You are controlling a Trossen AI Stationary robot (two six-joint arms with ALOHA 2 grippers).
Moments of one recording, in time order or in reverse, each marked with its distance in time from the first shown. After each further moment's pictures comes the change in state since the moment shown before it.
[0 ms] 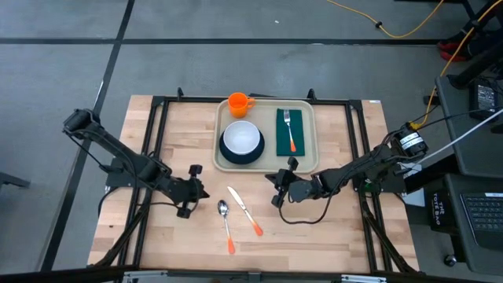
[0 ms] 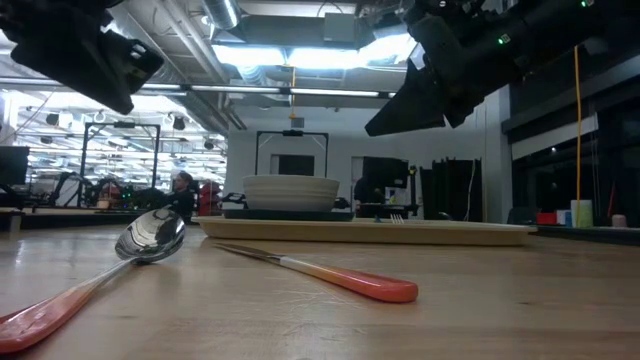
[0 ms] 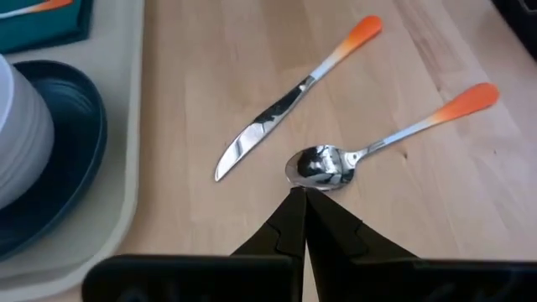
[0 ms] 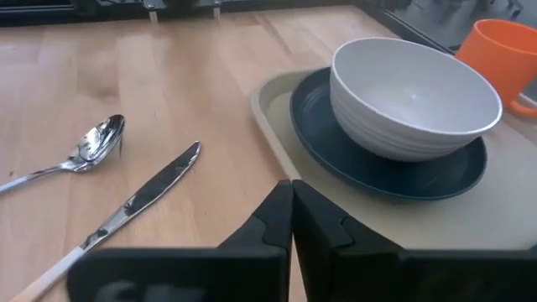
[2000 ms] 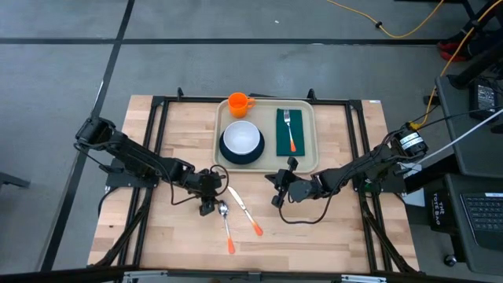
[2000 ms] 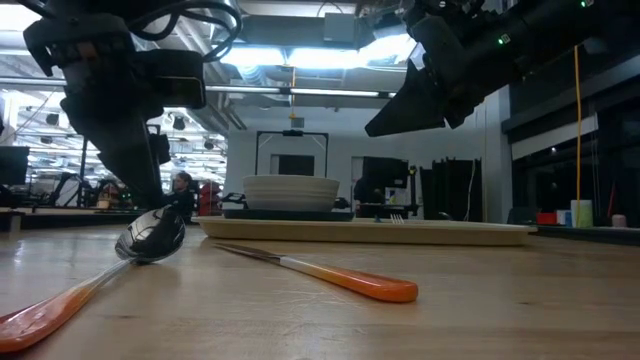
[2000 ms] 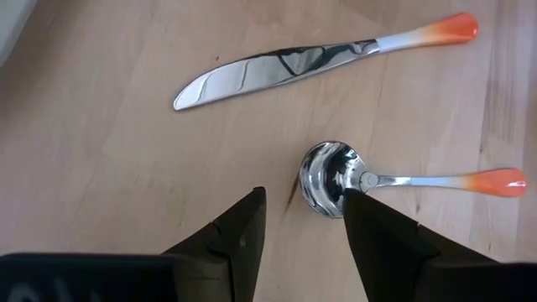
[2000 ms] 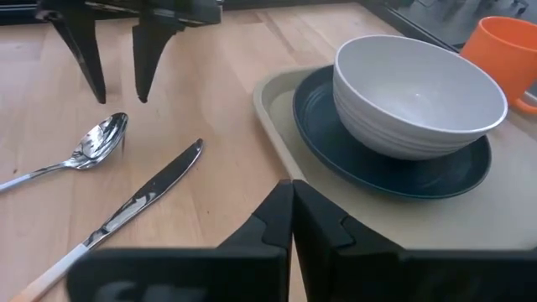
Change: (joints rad) left arm 0.227 0.306 0.000 0.189 0.316 -0.446; right arm -0.002 0.000 0.001 -0.004 -0.011 0.003
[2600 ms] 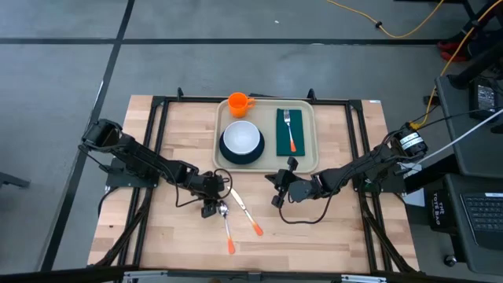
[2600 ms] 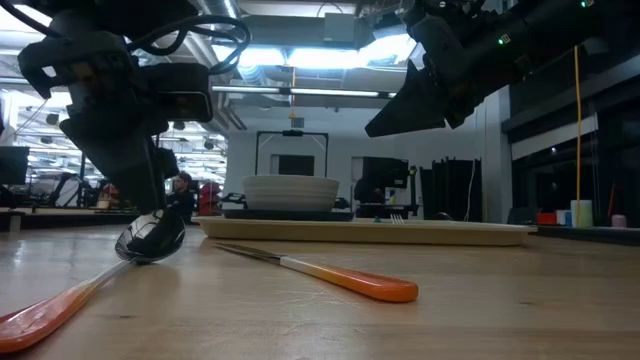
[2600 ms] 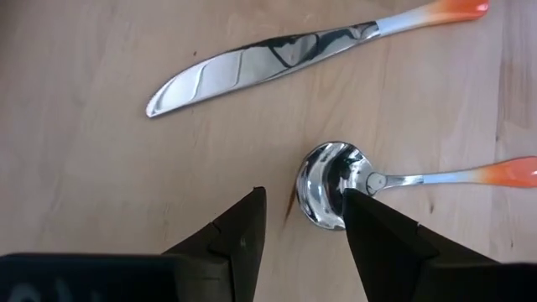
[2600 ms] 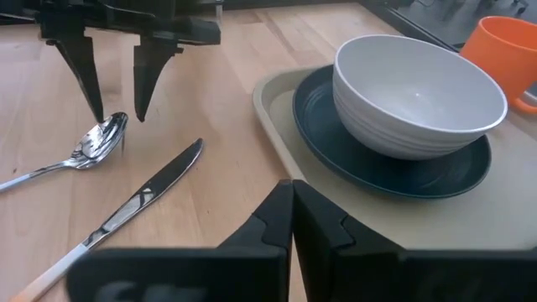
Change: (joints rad) left arm 0.006 0.085 0.000 0.077 0.034 0.061; right arm 0.000 0.000 0.000 -0.001 0.000 0.000
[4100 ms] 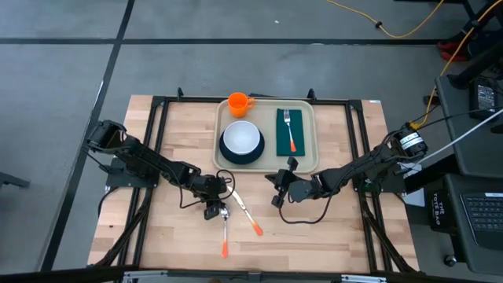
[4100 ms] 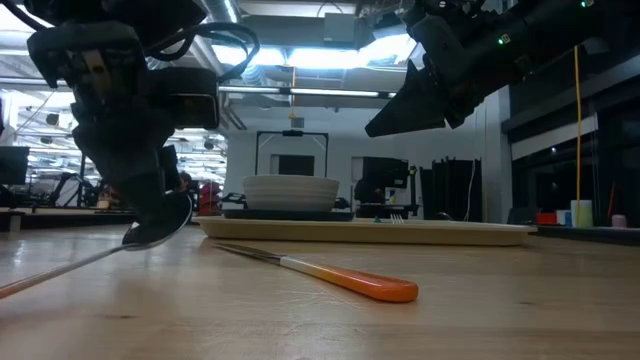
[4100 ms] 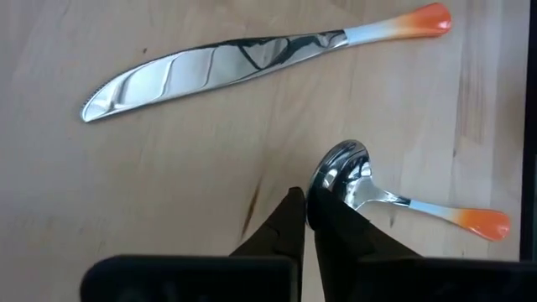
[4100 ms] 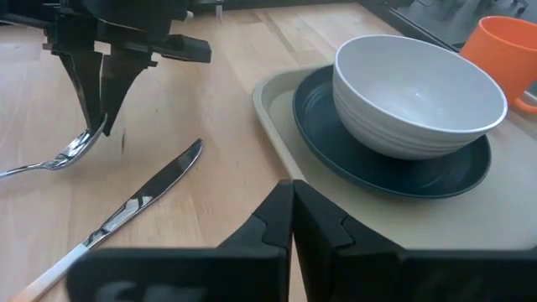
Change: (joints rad) left arm 0.005 0.052 0.001 0.096 0.076 -0.066; right arm 0.000 0.000 0.000 0.000 0.001 0.001
